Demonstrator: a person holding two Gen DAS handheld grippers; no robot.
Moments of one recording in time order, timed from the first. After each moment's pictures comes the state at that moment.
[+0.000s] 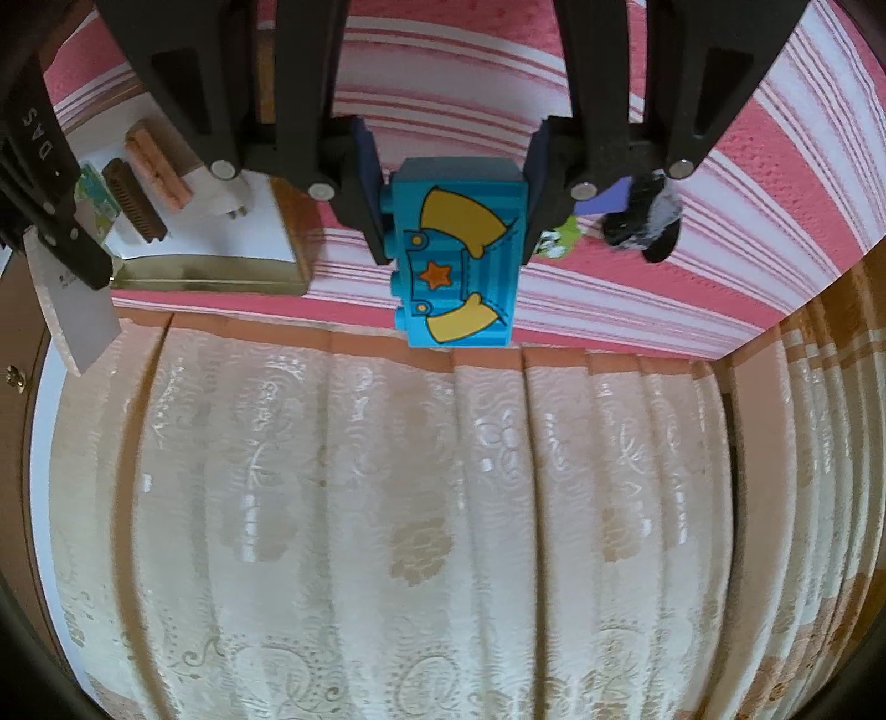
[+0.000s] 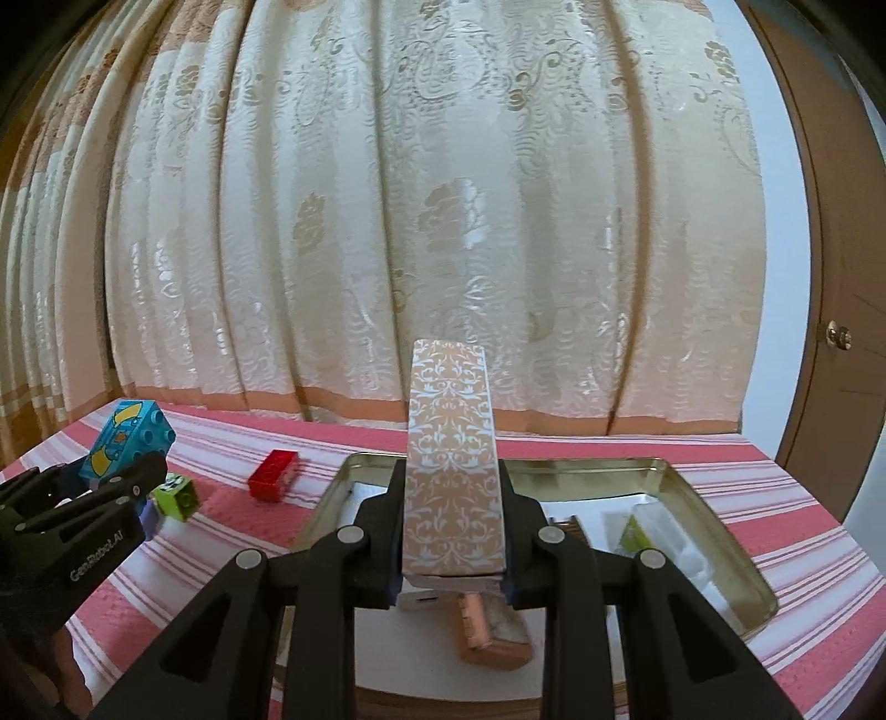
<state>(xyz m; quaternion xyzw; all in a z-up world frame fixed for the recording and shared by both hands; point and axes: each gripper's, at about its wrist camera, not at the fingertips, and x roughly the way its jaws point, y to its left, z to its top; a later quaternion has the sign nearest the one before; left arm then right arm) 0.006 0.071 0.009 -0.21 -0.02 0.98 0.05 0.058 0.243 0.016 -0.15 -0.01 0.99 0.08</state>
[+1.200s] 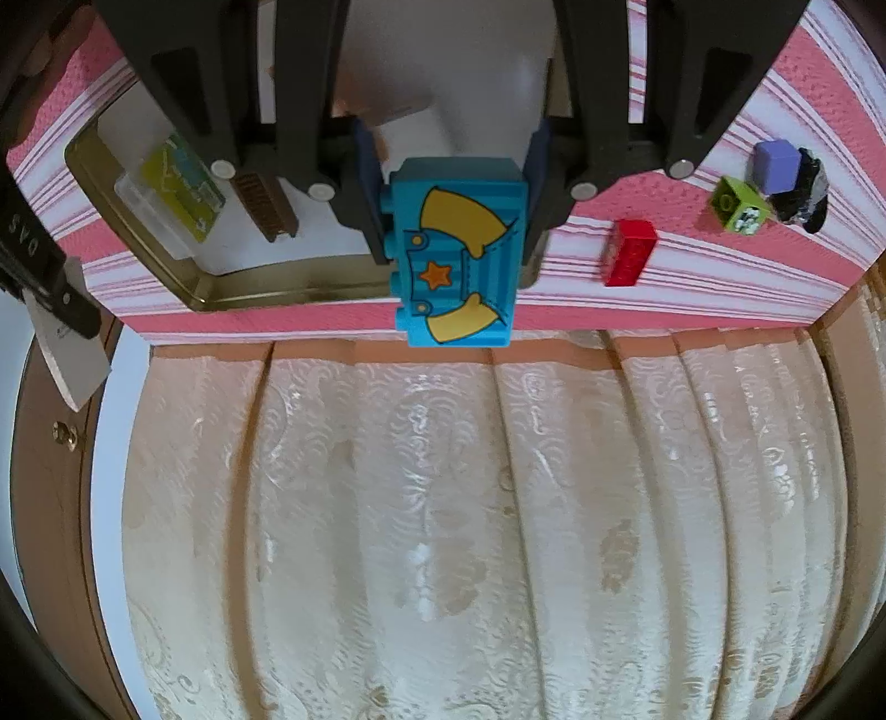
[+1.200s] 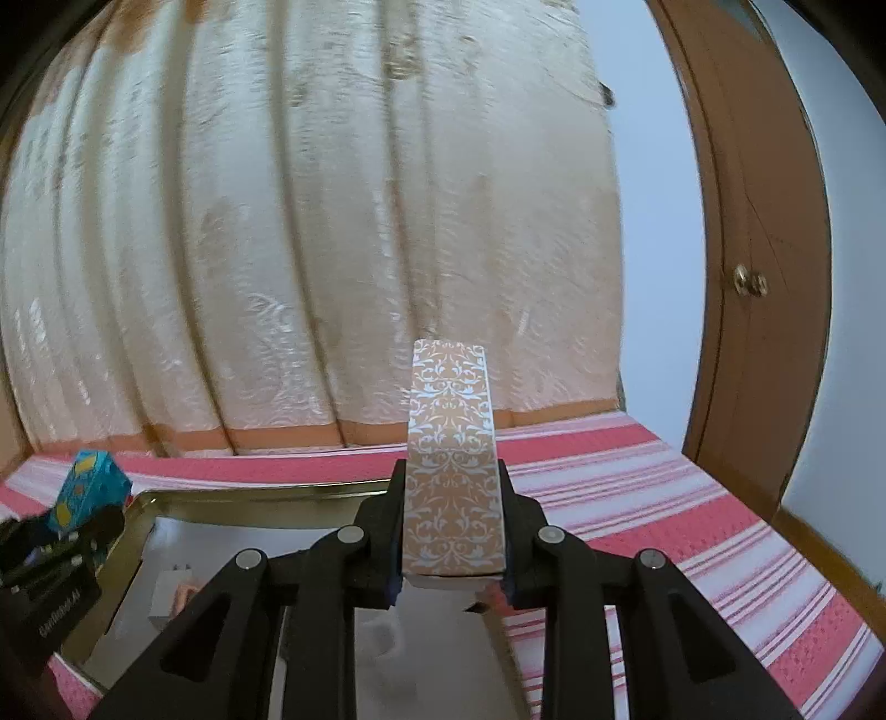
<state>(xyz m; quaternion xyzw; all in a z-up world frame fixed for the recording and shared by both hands) -0.009 0.216 0.011 -0.23 0.03 0.96 0.12 0.062 0.412 0.025 -0.15 0.06 0.97 0.19</state>
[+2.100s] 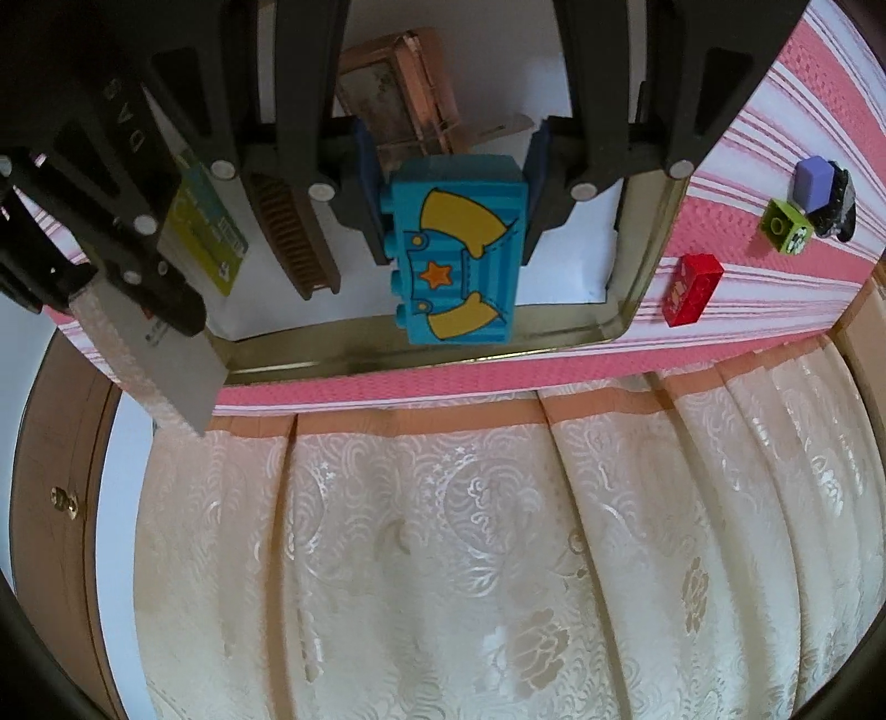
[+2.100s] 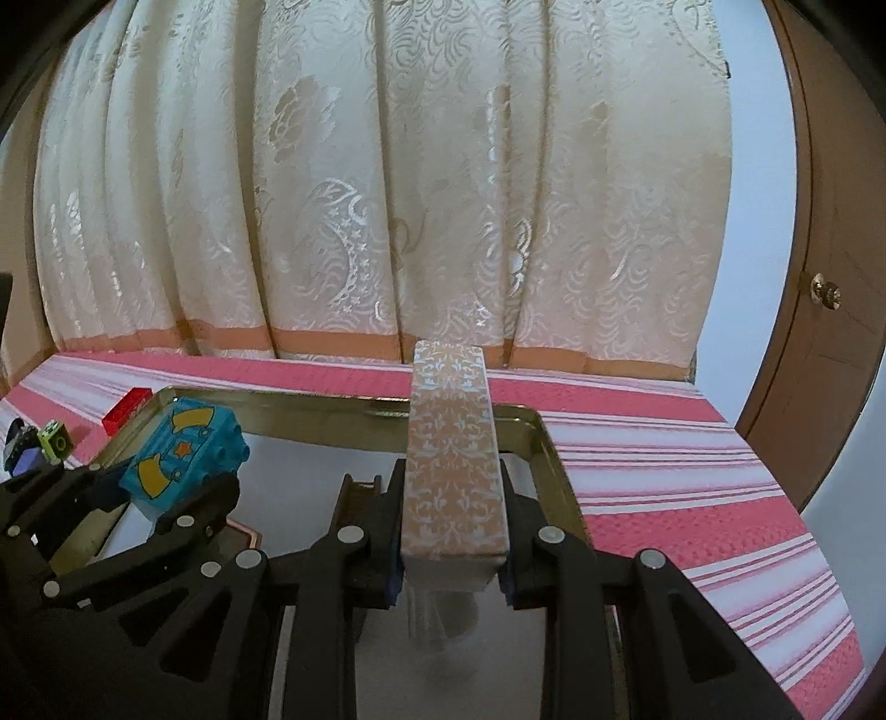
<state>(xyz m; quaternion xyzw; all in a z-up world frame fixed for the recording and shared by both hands) -0.021 0.267 -0.012 -0.30 0.08 0.94 0.12 0.024 0.381 -0.007 -0.25 -0.01 0.96 0.11</state>
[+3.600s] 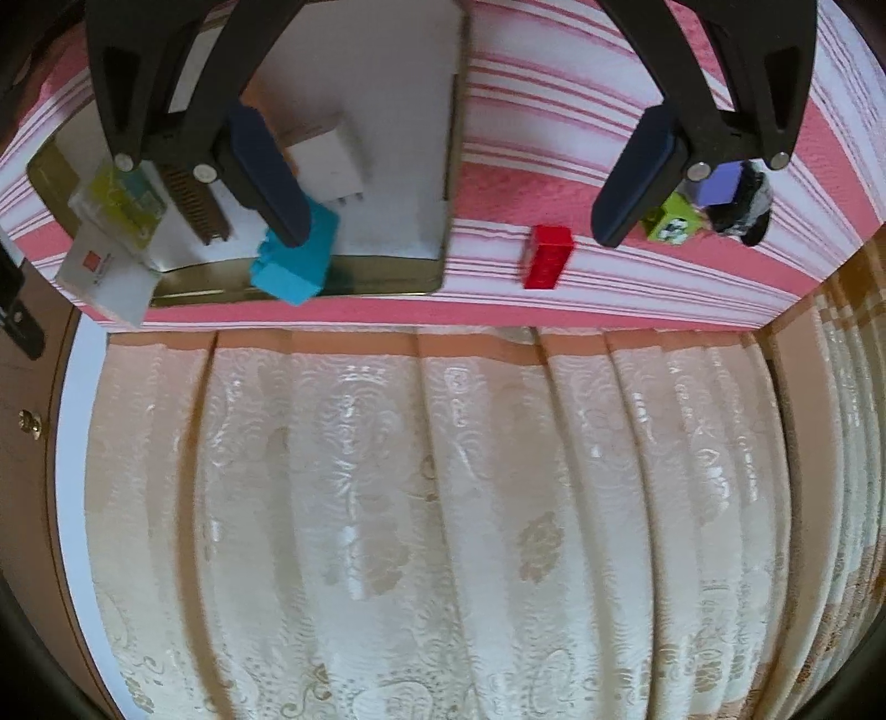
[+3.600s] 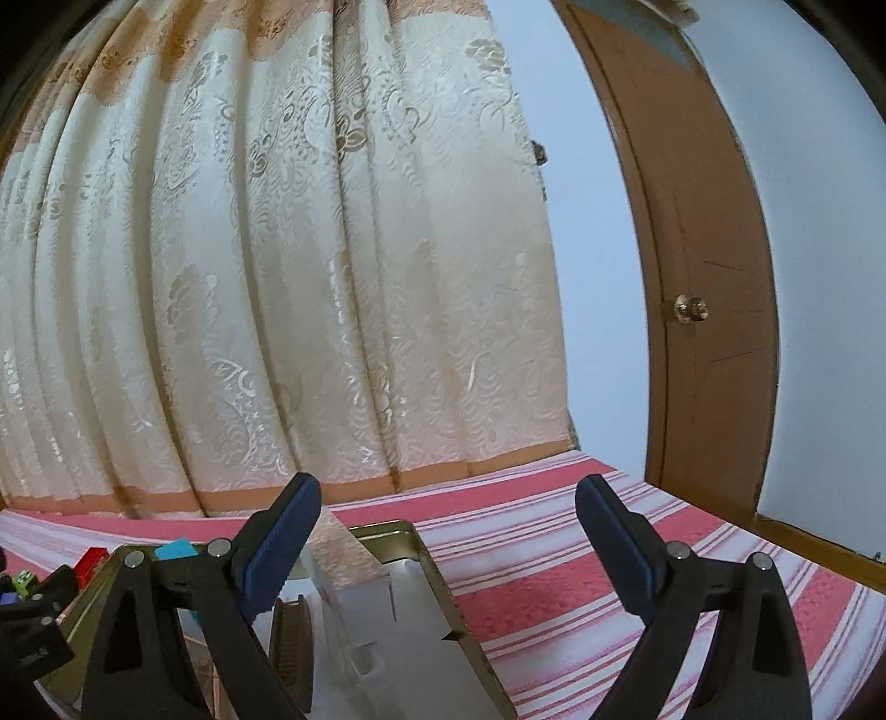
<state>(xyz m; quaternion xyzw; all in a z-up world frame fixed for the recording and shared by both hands) 0.005 0.169 0.008 -0.20 0.03 0.98 0.05 0.089 0.404 0.020 -0.05 0.06 0.96 0.26</state>
